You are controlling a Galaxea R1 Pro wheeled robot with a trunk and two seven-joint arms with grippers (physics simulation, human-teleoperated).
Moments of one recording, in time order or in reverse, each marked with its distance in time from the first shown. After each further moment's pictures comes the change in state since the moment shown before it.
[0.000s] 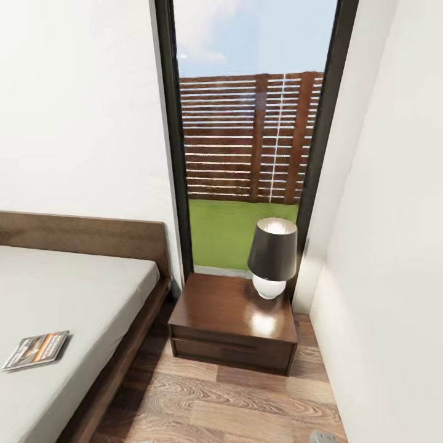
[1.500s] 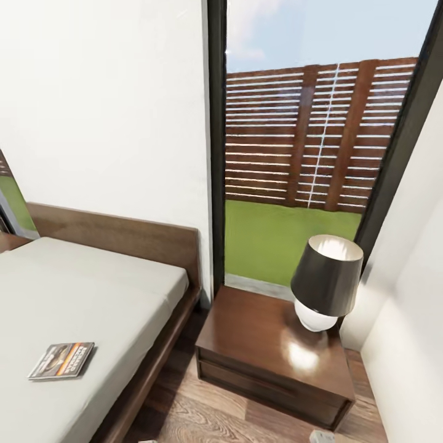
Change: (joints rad) left arm 0.000 0.001 0.001 0.000 0.001 0.000 0.000; right arm 0.000 0.000 0.000 0.000 0.000 0.000 0.000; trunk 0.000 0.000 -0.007
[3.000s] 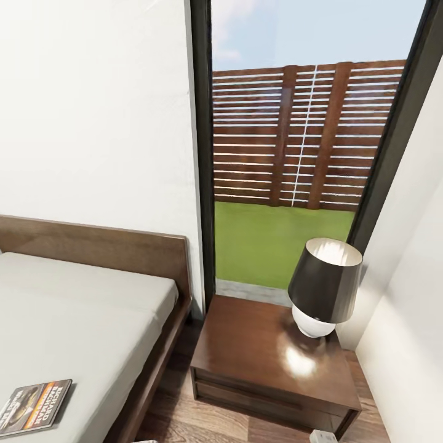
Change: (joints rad) left arm 0.000 0.000 0.000 0.000 0.001 0.000 -0.002; right arm 0.000 0.000 0.000 0.000 0.000 0.000 0.000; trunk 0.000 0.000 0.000
